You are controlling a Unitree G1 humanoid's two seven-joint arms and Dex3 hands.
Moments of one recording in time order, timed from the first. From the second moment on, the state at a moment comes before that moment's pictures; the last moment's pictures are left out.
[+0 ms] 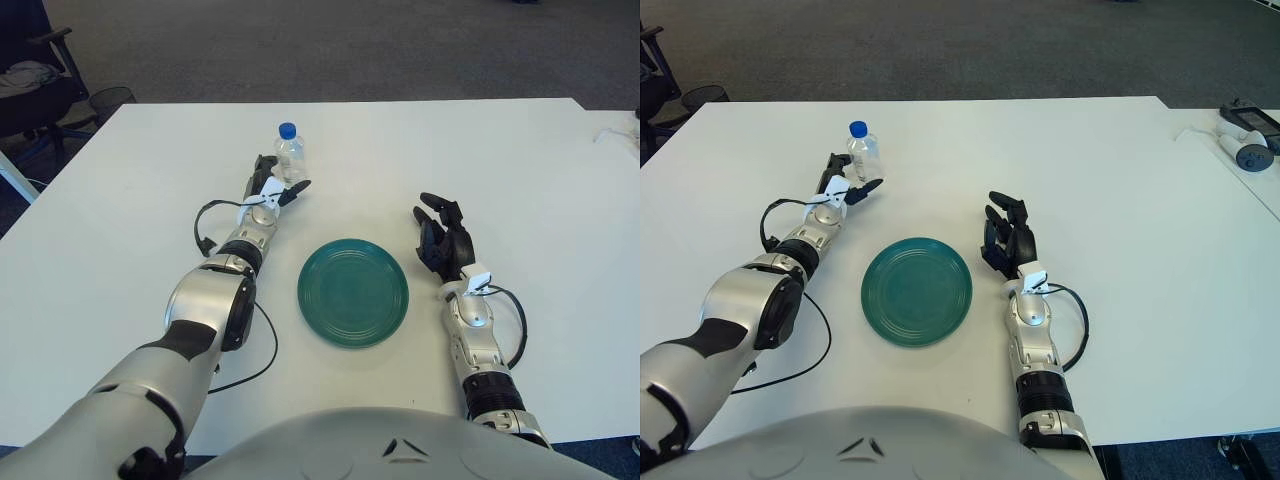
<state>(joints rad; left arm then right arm) -0.84 0.05 0.01 1.36 0.31 -0.23 0.33 -0.02 0.02 -0.05 0.38 -0.02 -0.39 -0.03</state>
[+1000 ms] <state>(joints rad) -0.84 0.04 0.02 1.36 0.32 -0.22 0.33 -0.02 0.02 -0.06 0.39 -0.02 -0.39 -0.03</state>
